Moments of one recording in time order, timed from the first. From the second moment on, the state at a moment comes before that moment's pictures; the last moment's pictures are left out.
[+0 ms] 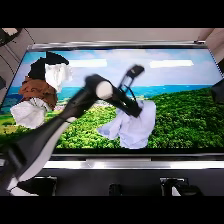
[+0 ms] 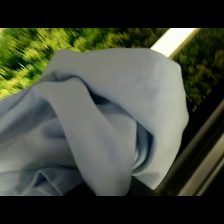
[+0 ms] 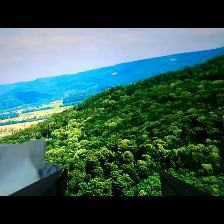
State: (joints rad) left arm -0.81 -1.80 1.99 1.22 -1.25 -1.54; right arm -0.03 -0.78 1.53 -1.66 1.46 1.69
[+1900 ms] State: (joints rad) left arm -0.53 -1.49 0.90 0.79 -0.69 -1.66; right arm -0.03 -1.26 0.85 -1.15 1.31 1.59
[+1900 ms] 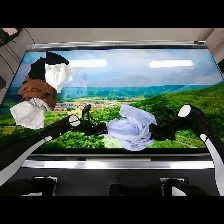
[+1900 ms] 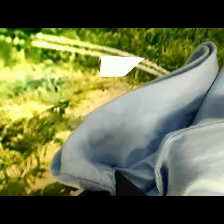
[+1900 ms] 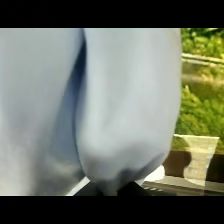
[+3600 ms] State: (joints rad) left arm -0.32 -1.07 1.17 1.35 -0.75 -1.64; right arm -0.03 -0.91 0.90 -0.99 1.20 1.70
